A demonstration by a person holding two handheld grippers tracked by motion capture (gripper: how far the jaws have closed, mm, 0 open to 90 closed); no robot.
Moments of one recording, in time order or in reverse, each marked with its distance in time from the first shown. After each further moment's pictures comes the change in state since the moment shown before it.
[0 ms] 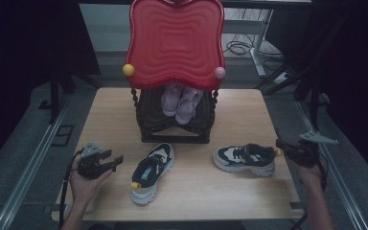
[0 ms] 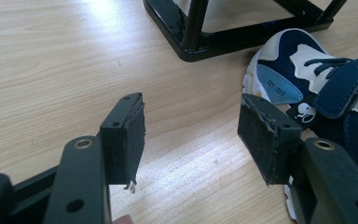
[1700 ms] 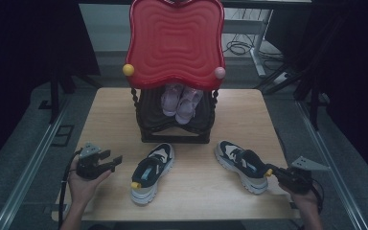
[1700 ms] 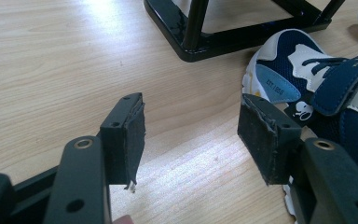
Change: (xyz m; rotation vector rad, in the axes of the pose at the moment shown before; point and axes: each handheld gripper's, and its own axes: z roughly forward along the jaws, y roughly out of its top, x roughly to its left) left arm 0.001 0.000 -0.004 -0.001 -0.003 0.003; right arm 0.045 -0.059 -0.022 0.011 0.143 -0.061
